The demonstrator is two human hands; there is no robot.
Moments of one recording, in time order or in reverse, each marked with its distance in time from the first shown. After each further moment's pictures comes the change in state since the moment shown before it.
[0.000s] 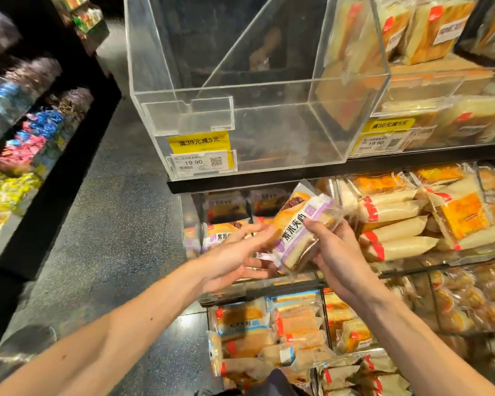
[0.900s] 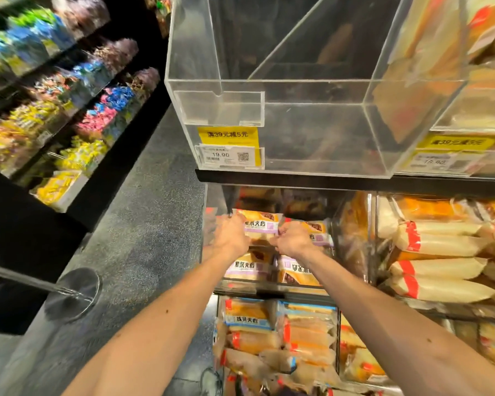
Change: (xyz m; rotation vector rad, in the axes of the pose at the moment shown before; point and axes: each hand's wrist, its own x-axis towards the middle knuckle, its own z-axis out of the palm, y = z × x) left_hand 0.077 -0.027 -0.057 1.040 0.868 -0.046; right_hand 0.127 0.080 0.058 -1.060 -0.361 0.088
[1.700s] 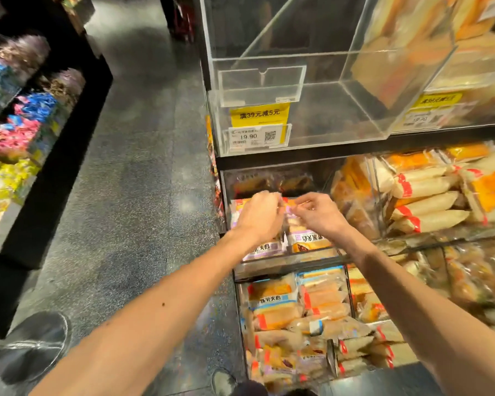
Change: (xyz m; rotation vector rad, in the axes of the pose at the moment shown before) left_hand -0.030 0.002 -0.047 0.016 -0.035 0.668; right_hand -0.072 -0.021 -0.005 0.073 0.392 -0.027
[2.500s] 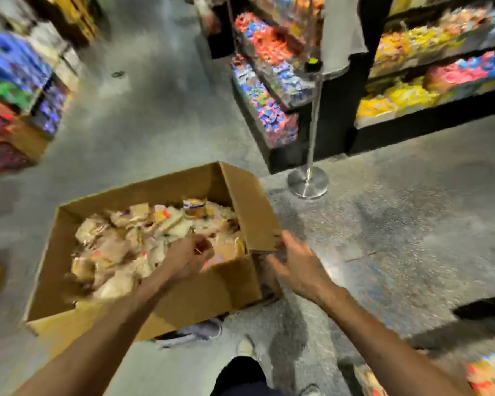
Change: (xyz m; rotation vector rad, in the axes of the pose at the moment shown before) left_hand -0.733 -0.048 0.047 -0.290 0.590 -1.512; right_hand -0.465 -0.040 0.280 -0.399 -1.289 -1.159
